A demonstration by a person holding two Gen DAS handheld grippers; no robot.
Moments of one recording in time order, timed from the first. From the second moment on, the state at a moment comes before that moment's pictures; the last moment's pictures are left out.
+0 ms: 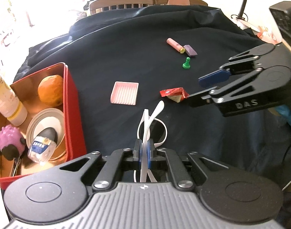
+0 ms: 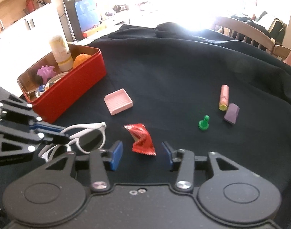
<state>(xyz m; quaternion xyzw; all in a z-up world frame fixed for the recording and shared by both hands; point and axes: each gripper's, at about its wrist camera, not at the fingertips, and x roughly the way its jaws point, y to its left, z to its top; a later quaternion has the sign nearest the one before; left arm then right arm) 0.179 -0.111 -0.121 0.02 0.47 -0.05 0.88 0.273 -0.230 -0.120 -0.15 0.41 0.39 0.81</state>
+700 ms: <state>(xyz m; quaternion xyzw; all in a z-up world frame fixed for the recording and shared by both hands) 0.163 -0.091 -0.106 -0.01 0.46 -0.04 0.89 0.269 -0.216 -0.121 -0.15 0.41 0.37 0.82</state>
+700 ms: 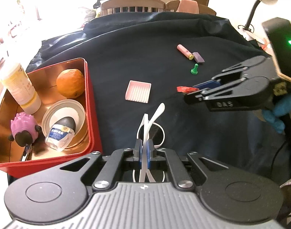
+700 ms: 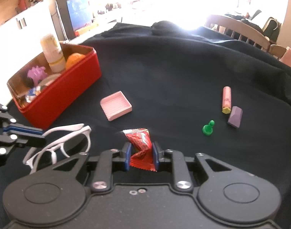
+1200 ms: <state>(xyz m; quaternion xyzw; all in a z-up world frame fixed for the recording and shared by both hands) 0.159 -0.073 -0.073 -0.03 0.44 -0.06 0.89 0.224 -0.226 -0.089 -0.10 0.41 0.36 0.83</state>
